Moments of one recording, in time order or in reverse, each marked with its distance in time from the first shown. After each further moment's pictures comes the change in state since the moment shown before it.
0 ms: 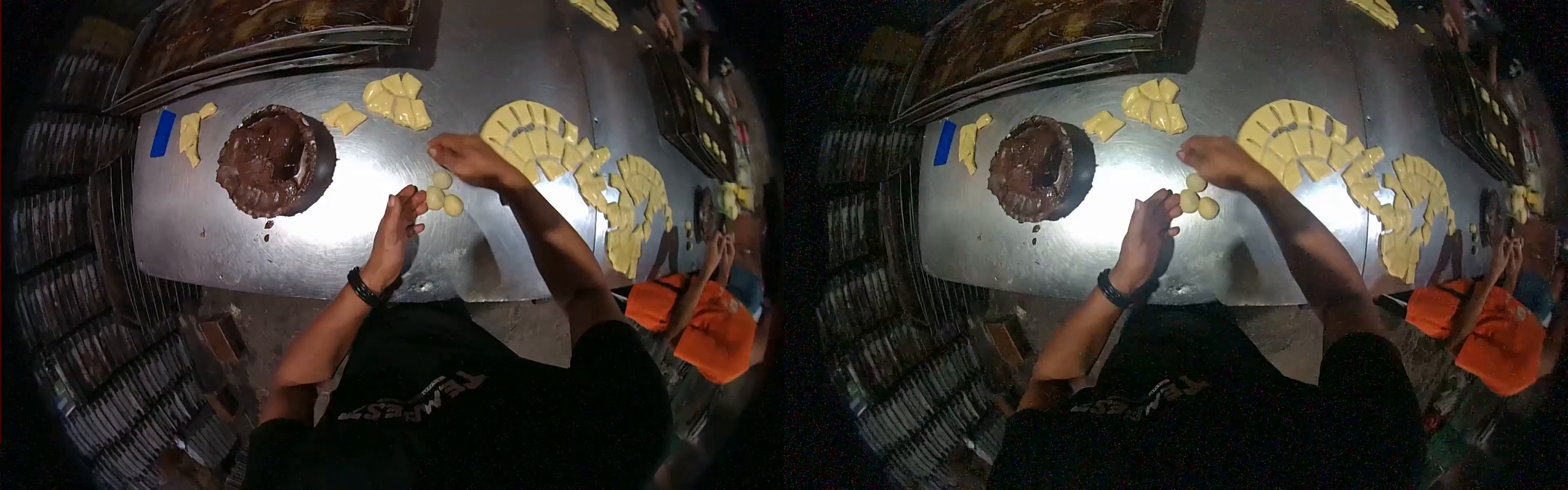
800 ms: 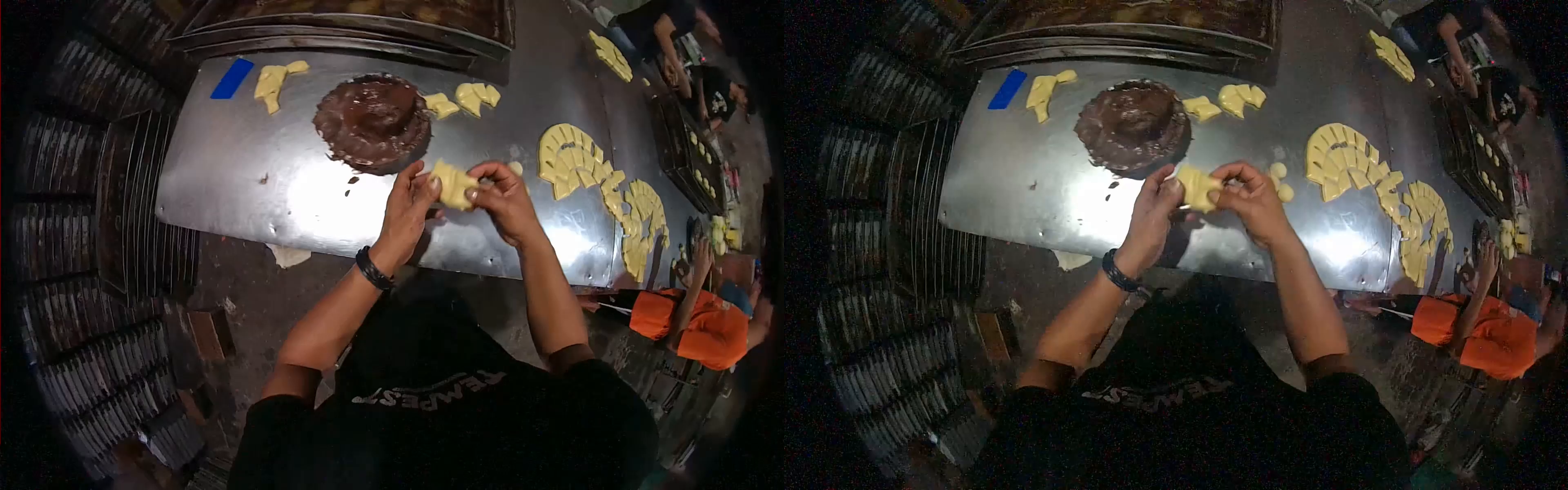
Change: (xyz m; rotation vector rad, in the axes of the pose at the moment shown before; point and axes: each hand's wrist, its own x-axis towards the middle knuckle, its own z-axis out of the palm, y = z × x) left_hand -0.092 0.071 -0.090 0.072 0.043 0.387; right_hand -0.078 -0.134 0.123 0.960 0.153 -0.025
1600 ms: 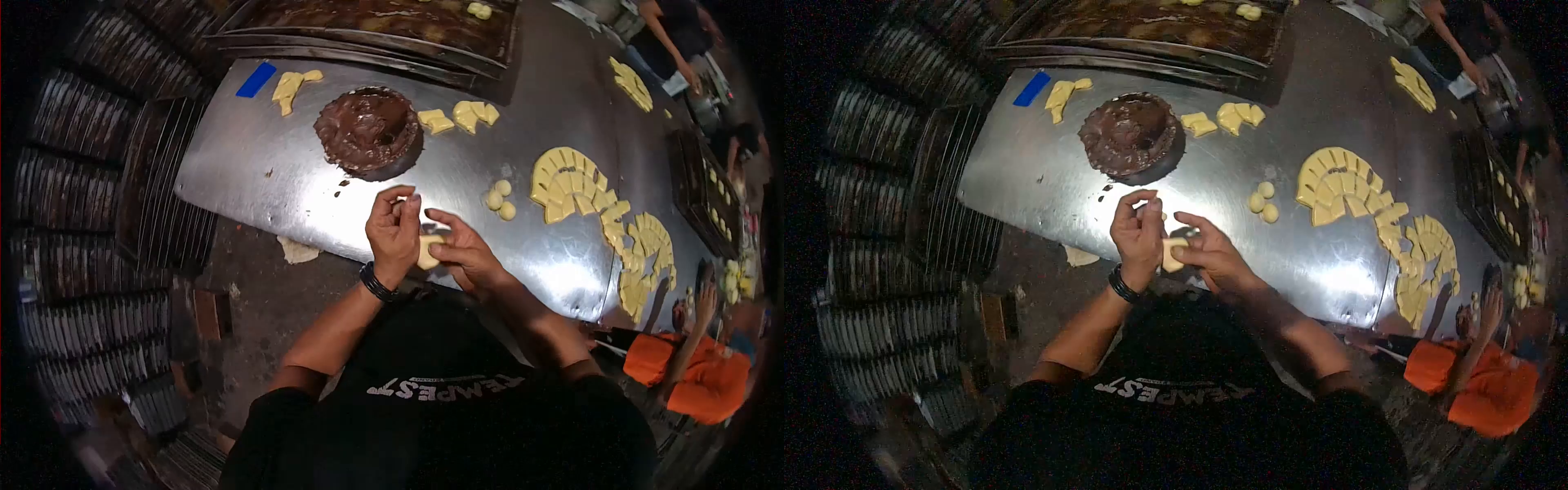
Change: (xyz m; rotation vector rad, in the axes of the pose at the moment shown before) left_hand -0.023 -0.015 0.059 0.187 0.298 0.476; right_hand -0.049 0.014 -0.005 0.315 -0.268 0.304
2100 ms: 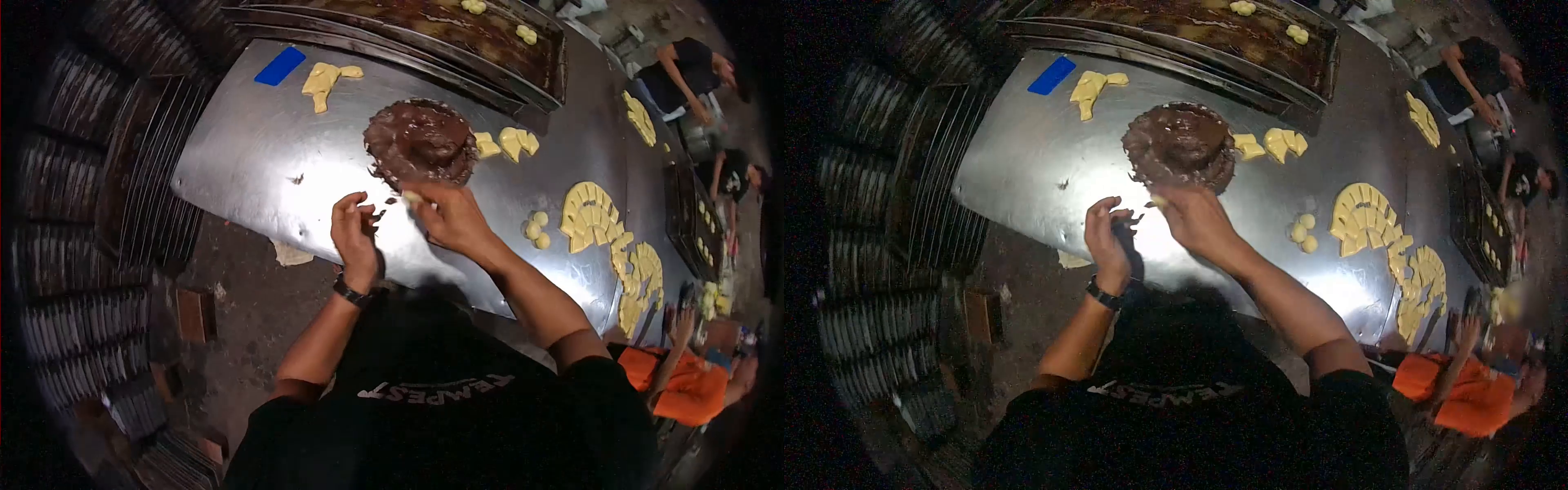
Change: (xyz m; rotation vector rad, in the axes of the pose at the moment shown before) left_hand 0.062 -0.034 -0.148 -0.140 0.332 -0.185; right_hand 0.145 -0.012 0.086 -1.390 -0.030 -0.664
